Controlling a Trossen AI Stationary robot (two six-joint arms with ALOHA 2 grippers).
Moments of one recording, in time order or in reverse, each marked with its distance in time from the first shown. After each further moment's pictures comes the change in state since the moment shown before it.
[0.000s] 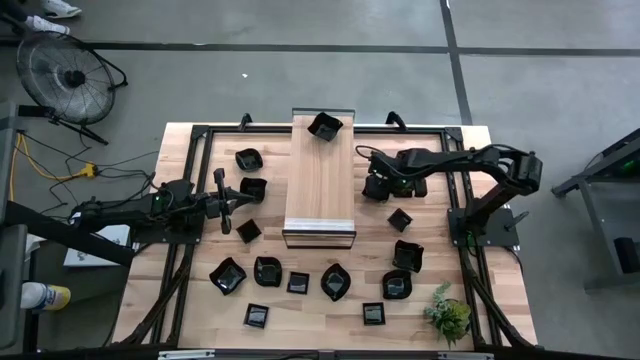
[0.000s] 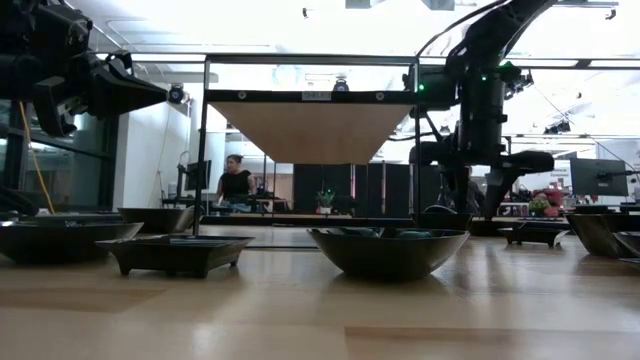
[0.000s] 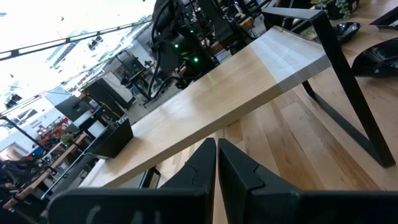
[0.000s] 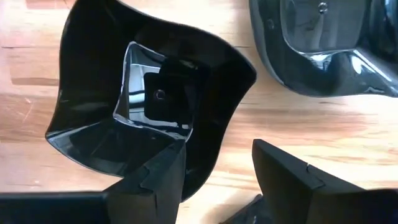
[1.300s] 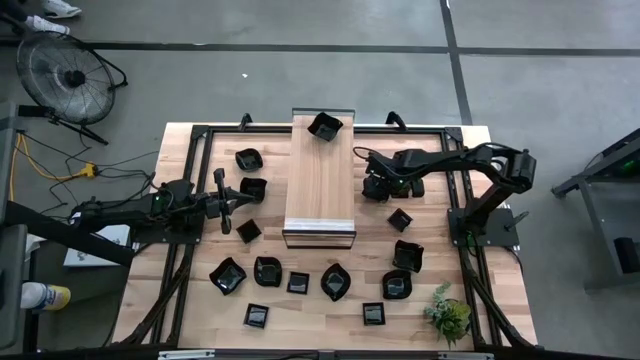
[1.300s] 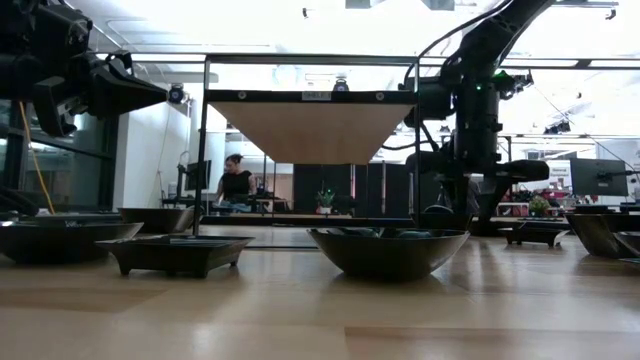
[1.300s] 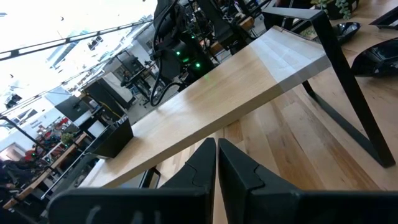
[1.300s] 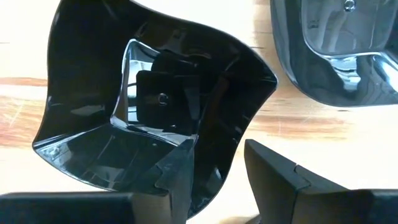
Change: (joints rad) left arm 0.000 0.000 0.000 0.000 0.000 0.000; right arm -0.006 0.050 0.000 0.039 -0.023 -0.026
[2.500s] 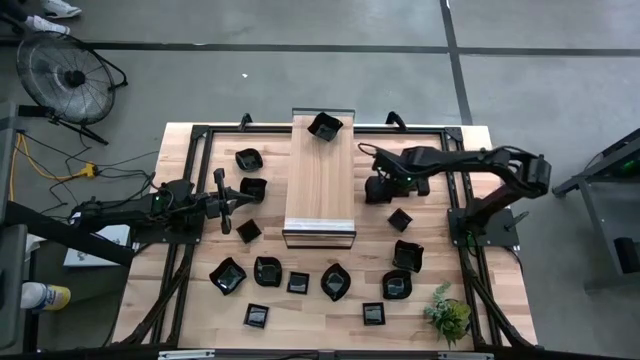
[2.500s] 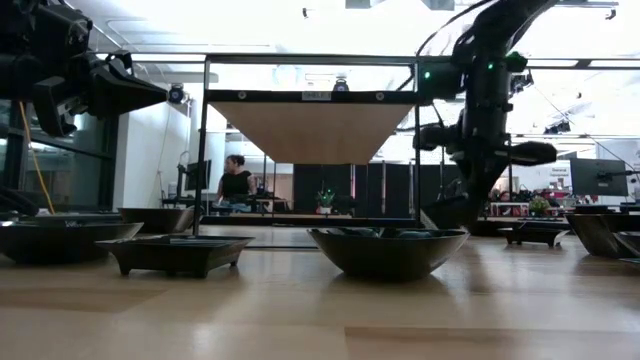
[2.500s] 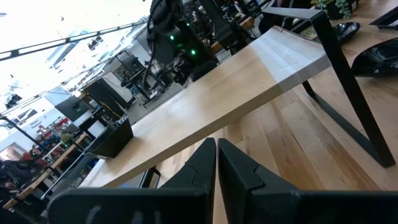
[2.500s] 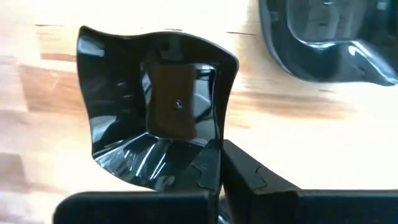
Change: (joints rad) left arm 0.000 0.000 0.000 0.000 0.000 0.000; right arm 0.000 -0.134 0.000 -0.084 -0.035 -0.027
